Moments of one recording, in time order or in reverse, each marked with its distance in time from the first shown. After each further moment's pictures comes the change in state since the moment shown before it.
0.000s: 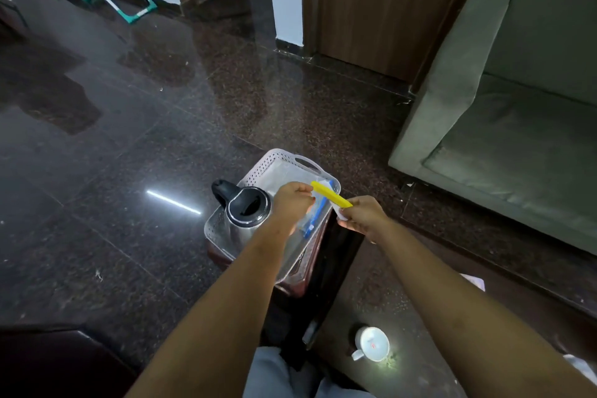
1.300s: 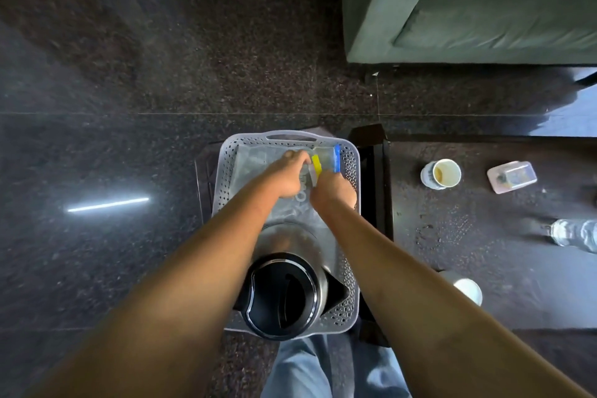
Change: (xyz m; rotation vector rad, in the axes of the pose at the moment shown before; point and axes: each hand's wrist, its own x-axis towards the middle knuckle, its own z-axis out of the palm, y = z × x) left_hand 0.263 -0.045 0.000 1.327 -0.846 0.375; right_hand 0.185 0.027 0.135 -0.717 0.417 0.379
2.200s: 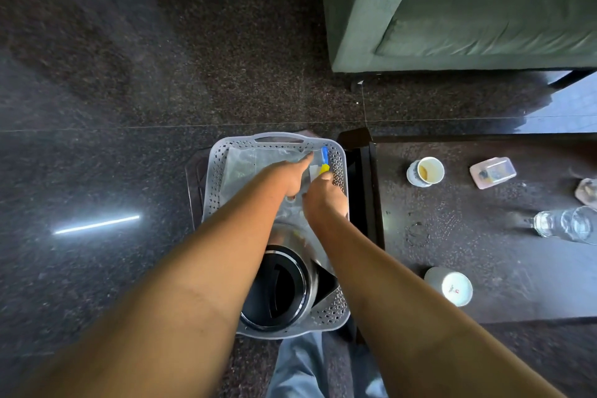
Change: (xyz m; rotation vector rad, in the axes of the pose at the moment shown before) left_hand 0.004 0.027 -0.002 0.257 -0.204 -0.087; right_hand -0.013 0.010 0.012 0.122 0.024 0.096
